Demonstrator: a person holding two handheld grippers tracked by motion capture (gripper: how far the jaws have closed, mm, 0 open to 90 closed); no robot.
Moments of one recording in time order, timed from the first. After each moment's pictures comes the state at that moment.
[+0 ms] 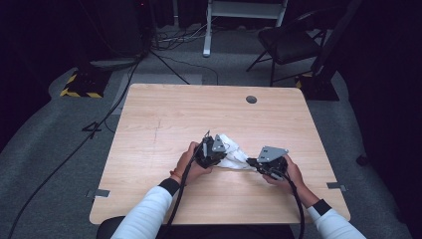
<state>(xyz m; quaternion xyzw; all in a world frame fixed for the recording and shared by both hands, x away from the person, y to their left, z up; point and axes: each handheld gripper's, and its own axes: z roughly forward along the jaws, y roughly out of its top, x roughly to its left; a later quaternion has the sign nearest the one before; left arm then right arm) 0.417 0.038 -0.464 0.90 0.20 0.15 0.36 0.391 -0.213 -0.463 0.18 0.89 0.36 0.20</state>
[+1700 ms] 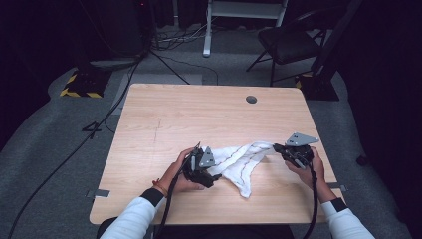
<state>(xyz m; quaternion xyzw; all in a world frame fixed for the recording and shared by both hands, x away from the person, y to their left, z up) 0.377 0.066 -0.465 0.91 0.16 0.14 0.36 0.417 -0.285 -0.450 0.31 0.85 0.36 0.25</state>
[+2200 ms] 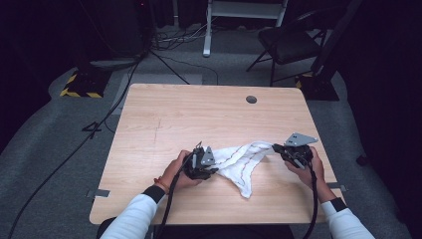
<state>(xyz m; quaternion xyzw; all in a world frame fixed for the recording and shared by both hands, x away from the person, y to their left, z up) 0.390 0.071 -0.472 0.91 0.16 0.13 0.35 0.418 -0.284 -0.451 0.31 0.85 0.35 0.25</state>
